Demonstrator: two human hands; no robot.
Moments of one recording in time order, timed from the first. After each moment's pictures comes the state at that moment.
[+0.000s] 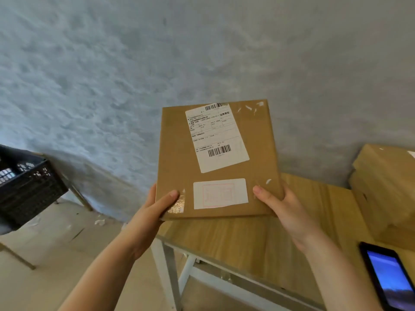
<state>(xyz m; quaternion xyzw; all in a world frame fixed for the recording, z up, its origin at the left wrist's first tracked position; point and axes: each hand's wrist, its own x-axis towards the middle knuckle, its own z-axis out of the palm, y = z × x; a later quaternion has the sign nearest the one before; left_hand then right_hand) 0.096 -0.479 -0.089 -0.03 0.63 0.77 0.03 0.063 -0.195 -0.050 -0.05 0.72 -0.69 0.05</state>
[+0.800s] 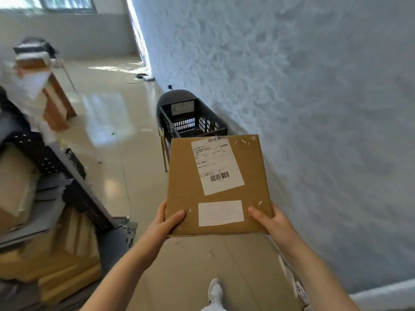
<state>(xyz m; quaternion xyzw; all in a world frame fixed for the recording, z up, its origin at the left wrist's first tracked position) 0.242 -0.925 -0.218 -0.35 0.58 0.71 -0.17 0.010 -0.743 -0.180 -0.21 0.67 -0.58 0.41</state>
